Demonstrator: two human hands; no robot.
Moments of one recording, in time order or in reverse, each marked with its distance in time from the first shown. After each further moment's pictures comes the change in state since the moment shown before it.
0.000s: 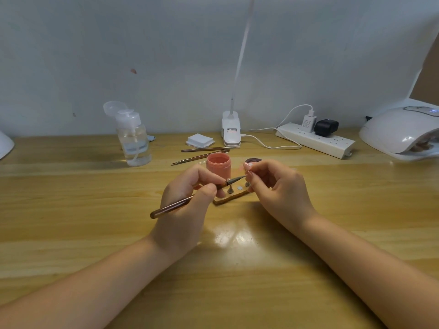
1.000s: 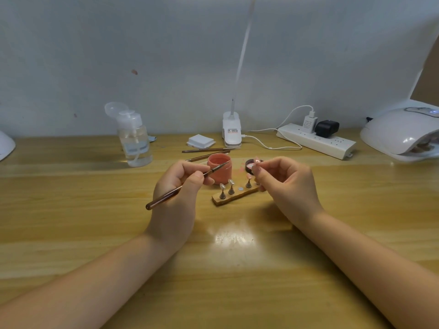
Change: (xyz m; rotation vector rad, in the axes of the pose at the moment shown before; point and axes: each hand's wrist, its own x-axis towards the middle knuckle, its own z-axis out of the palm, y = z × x) left_hand 0.007 -0.002 -0.003 -0.016 0.192 -0.094; right_hand 0.004 -0.003 -0.007 0.242 0.080 0.288
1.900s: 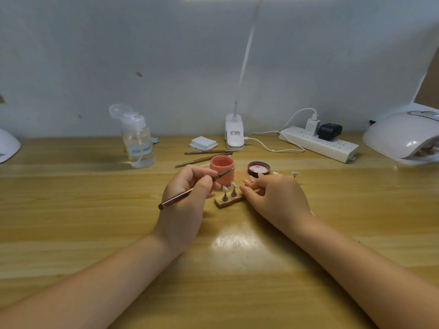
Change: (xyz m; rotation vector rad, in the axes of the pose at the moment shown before) left_hand 0.002 -0.008 0.000 0.018 -0.063 -0.046; right_hand 0.003 0.007 0.015 -0.798 -0.172 -0.081
